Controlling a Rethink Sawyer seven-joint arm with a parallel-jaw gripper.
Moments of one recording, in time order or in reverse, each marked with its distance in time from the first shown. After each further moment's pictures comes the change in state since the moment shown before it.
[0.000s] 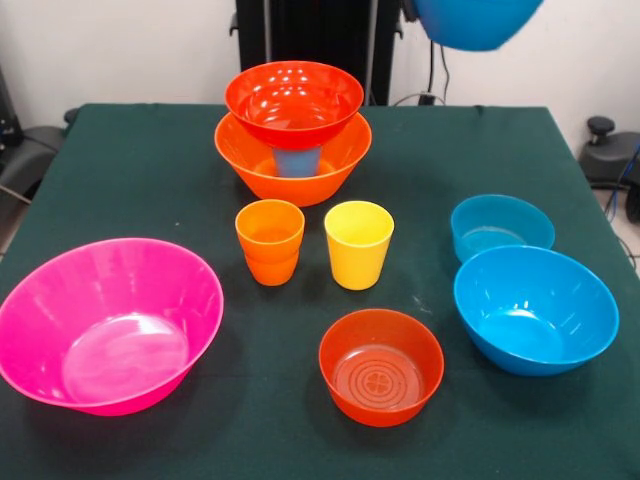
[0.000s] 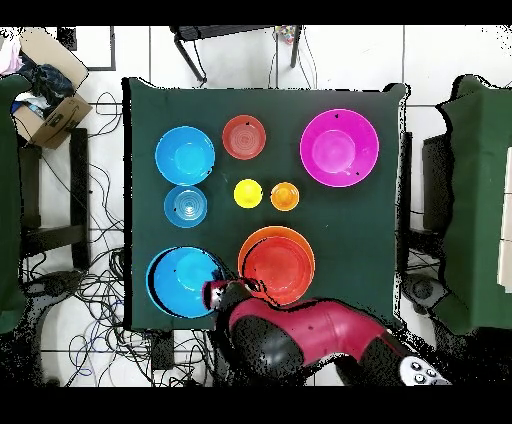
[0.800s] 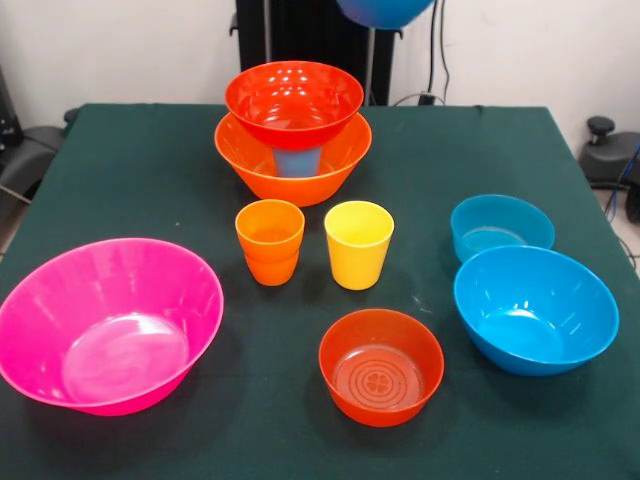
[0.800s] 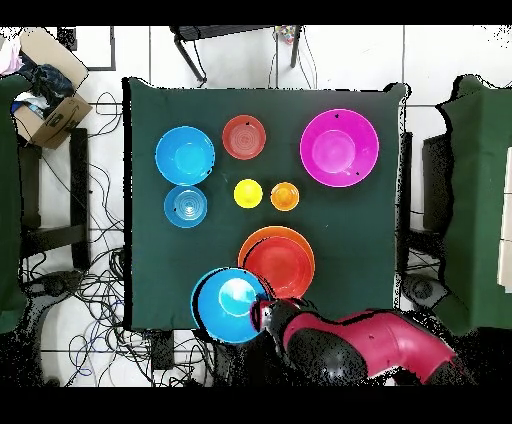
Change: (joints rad) arm -0.322 0.016 0.227 0.002 -0.092 0.288 0.000
